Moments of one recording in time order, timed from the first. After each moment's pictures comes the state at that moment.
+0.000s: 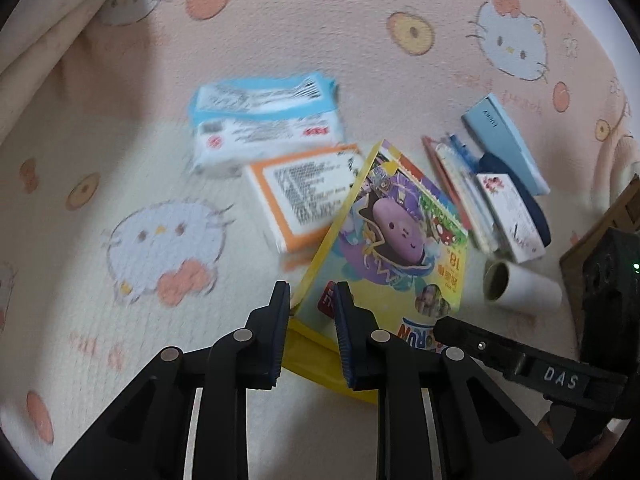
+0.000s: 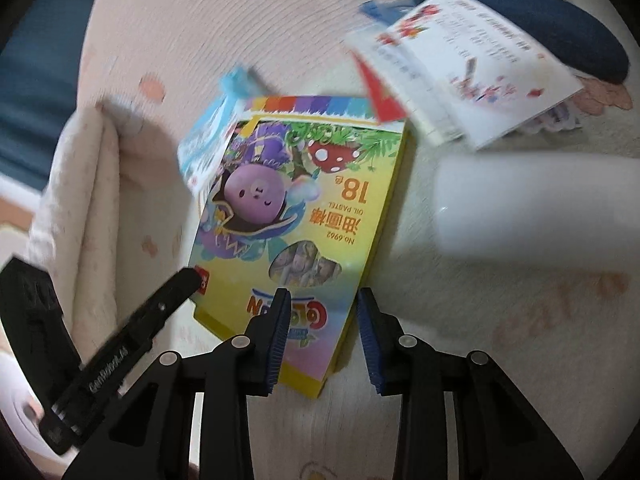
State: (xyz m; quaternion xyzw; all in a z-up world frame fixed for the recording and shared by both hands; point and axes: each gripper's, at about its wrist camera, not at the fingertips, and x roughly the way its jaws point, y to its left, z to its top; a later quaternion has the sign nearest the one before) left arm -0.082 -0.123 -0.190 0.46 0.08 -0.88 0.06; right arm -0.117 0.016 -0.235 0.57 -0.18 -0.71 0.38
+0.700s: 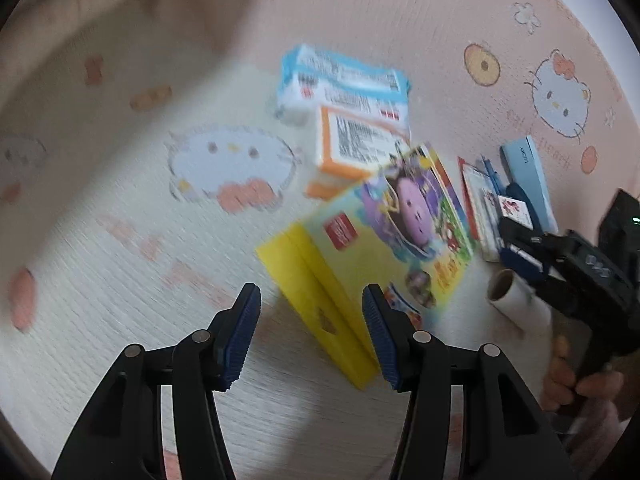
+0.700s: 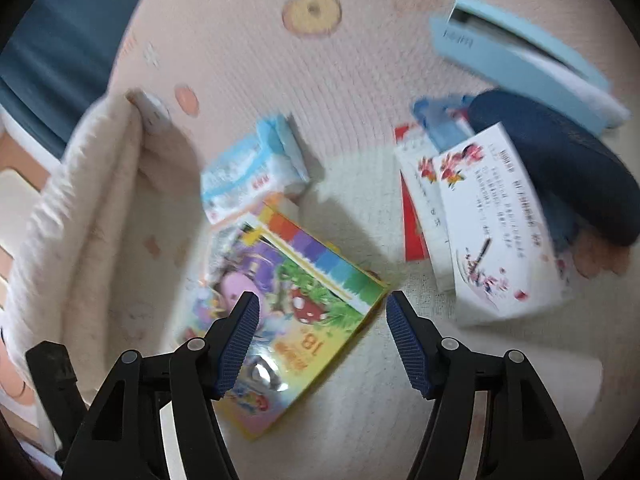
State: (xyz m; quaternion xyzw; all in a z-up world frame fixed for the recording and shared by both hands) left arm -0.028 -0.154 -0.192 0.46 0.22 -0.85 0.12; right arm -0.162 0.016 -0.193 0.51 -0.12 -0.74 0.43
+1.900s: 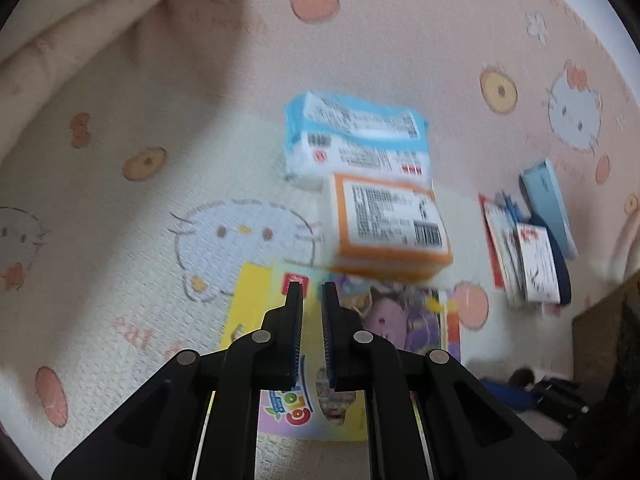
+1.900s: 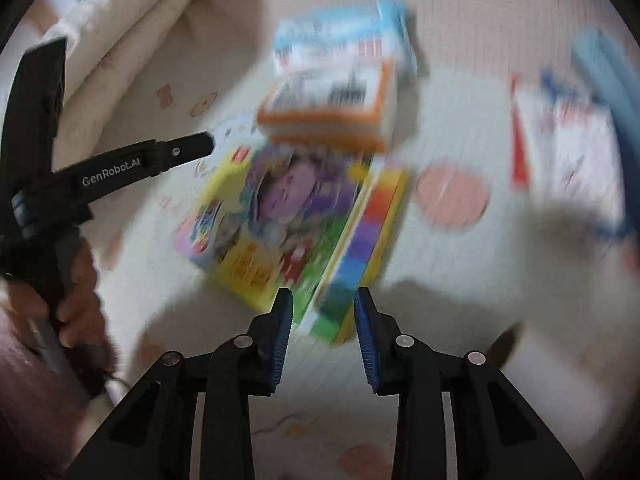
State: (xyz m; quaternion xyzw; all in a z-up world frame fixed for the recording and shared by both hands) left arm -0.067 -0.187 -0.170 0.43 0.16 -0.88 0.15; right arm -0.062 -0.033 -0.187 0.51 0.12 -0.69 0.50
